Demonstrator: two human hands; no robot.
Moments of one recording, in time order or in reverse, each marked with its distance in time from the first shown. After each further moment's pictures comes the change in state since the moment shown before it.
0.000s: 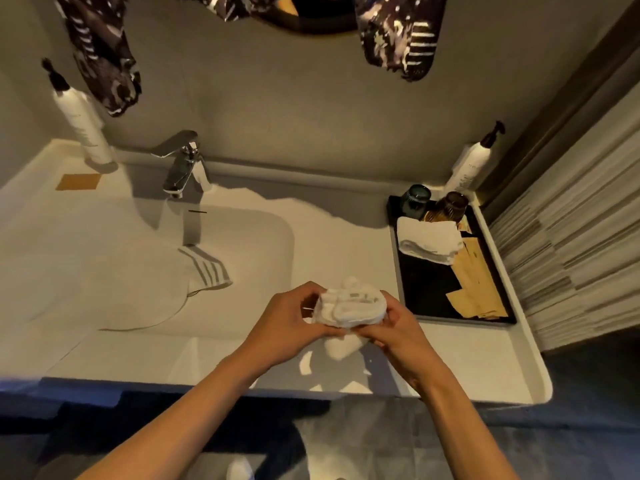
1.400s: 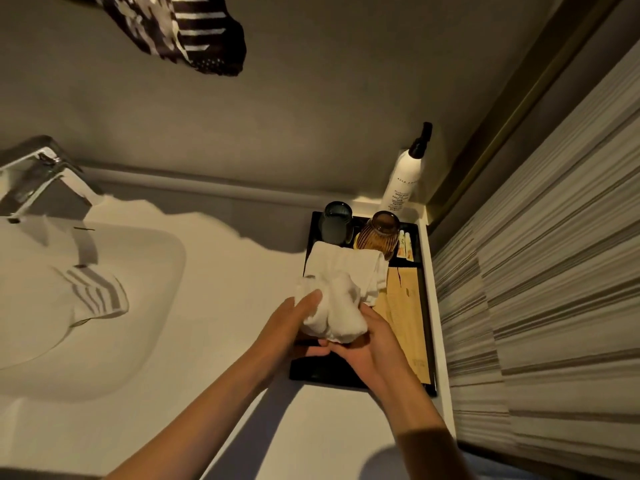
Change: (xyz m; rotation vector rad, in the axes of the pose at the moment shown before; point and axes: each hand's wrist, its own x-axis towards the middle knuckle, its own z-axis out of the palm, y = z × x) left_hand 0.188 0.065 0.201 -0.596 0.099 -0.474; right_hand 0.121 0.015 -0.213 0.732 0.078 0.368
